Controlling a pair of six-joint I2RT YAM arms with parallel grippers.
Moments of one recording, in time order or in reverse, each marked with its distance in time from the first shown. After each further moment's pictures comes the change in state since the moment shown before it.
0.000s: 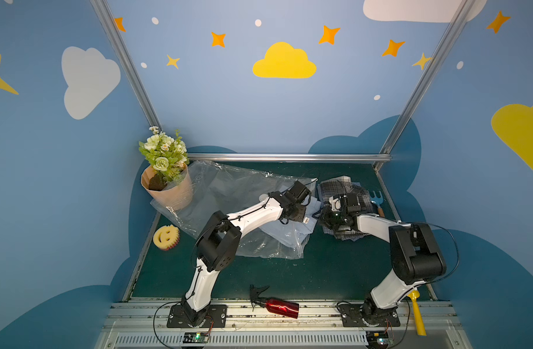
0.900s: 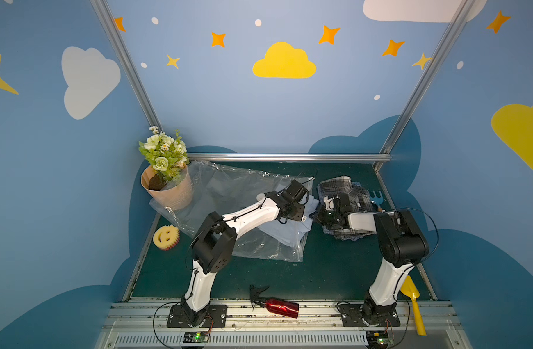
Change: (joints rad) left arm 0.013 -0.063 -0.057 0.039 0.015 -0.021; right arm 0.033 0.199 0.063 0.199 -0.010 0.097
